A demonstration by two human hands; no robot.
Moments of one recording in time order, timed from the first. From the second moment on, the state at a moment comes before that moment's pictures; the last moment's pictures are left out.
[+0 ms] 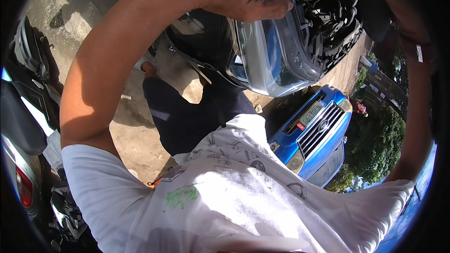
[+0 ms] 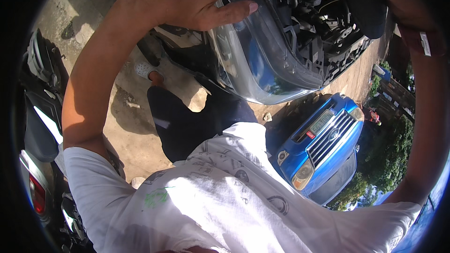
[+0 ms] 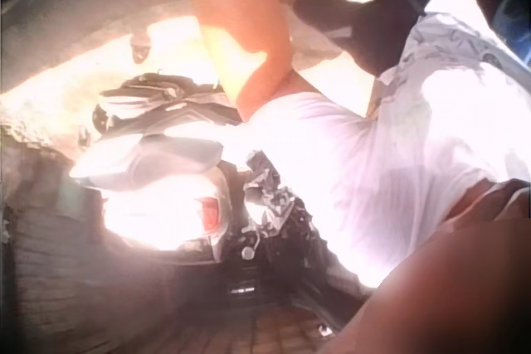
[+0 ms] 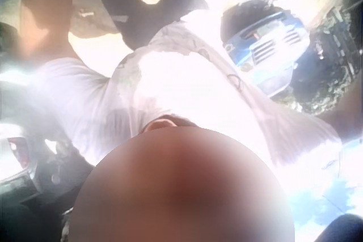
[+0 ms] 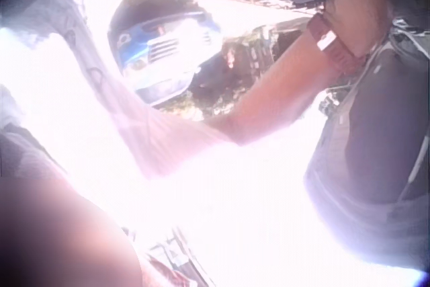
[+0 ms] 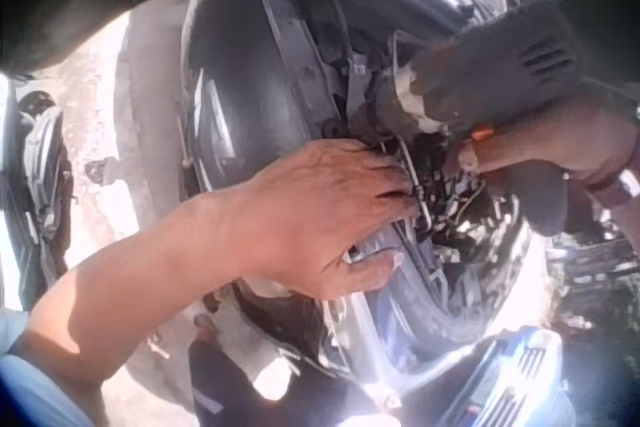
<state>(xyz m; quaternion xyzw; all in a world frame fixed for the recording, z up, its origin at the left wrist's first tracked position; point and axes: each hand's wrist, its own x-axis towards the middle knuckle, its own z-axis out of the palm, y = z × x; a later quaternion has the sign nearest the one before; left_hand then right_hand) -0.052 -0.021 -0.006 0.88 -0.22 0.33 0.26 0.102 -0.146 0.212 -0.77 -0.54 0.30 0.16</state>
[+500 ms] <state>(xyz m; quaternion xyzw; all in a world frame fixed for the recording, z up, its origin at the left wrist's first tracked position) -0.120 0.020 0.029 0.82 -0.10 0.29 0.49 0.081 -0.138 0.215 -0.81 -0.43 0.34 0.22</state>
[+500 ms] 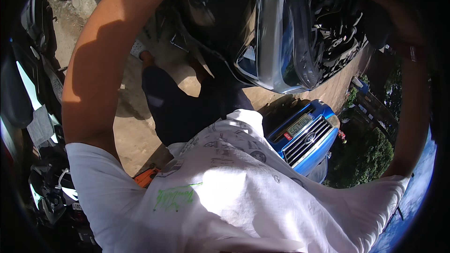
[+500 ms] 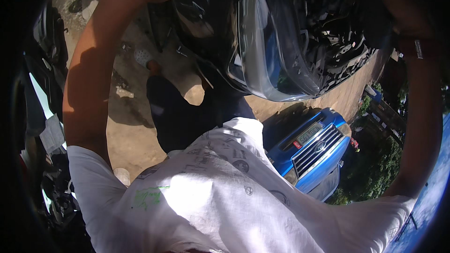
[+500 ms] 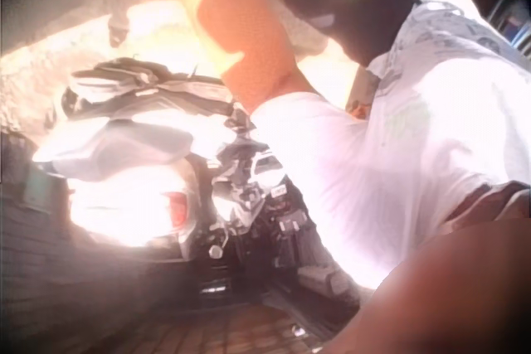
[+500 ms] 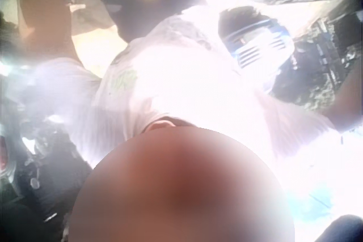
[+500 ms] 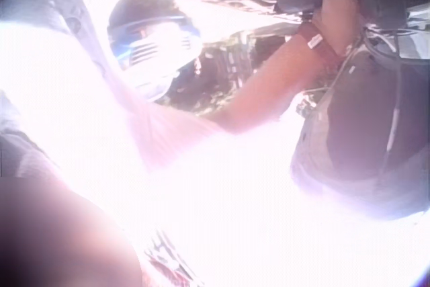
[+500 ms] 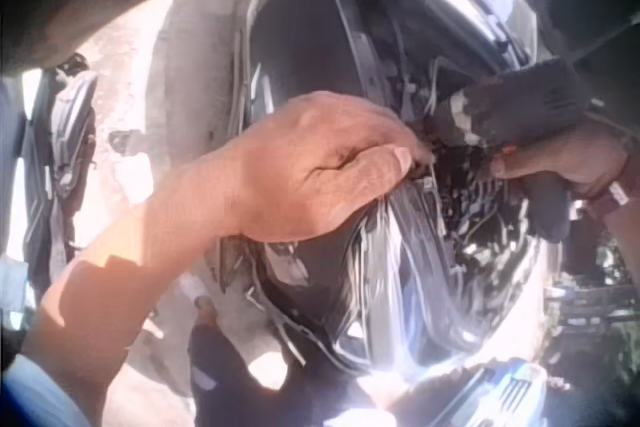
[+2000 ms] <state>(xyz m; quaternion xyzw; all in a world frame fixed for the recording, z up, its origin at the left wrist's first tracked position) -0.149 -0.101 -0.120 0.81 0.24 0.28 0.46 0.147 -0.148 0.206 -0.71 -0.59 0.37 0.08</state>
